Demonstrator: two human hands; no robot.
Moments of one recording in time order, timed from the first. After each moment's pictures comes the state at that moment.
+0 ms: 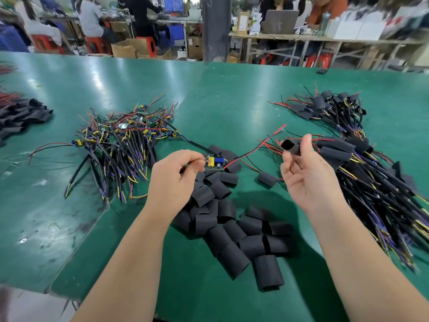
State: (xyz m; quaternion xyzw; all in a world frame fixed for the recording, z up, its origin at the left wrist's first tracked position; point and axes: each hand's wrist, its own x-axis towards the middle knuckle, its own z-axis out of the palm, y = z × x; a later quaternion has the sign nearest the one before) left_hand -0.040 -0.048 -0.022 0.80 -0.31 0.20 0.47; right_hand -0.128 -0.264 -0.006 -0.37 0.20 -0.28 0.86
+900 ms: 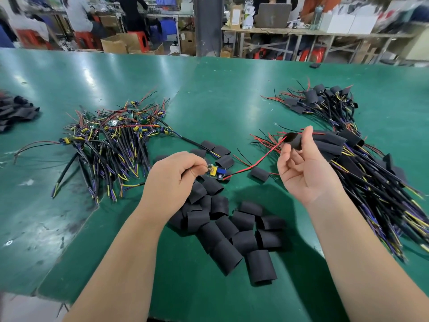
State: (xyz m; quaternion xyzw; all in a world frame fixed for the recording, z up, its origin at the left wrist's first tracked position) left_hand -0.042 -0.051 -0.025 0.80 -0.39 0.17 0.42; right_hand -0.131 -0.269 0.004 -0.26 0.22 -0.27 0.90
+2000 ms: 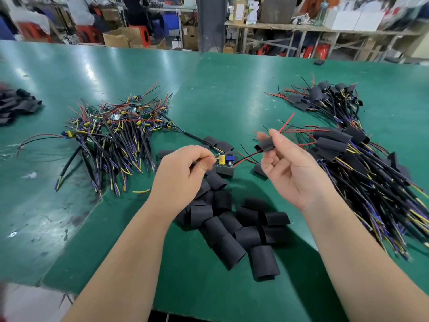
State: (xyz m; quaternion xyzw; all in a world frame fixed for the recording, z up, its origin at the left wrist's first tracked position) left_hand -0.048 -0.057 -0.022 0.79 -0.38 0.17 0.45; right_hand -0.130 -0.247 -0.003 -0.37 0.08 -0.17 0.91
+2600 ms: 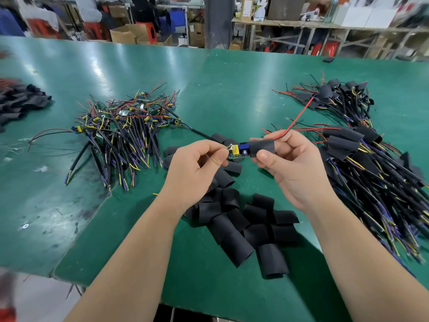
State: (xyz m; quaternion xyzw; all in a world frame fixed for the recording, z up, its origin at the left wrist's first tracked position) left_hand -0.058 -0.063 -0.013 0.74 -0.35 0.06 0.58; right_hand -0.133 -0.233 -0.008 -0.60 -0.01 -0.23 0.77
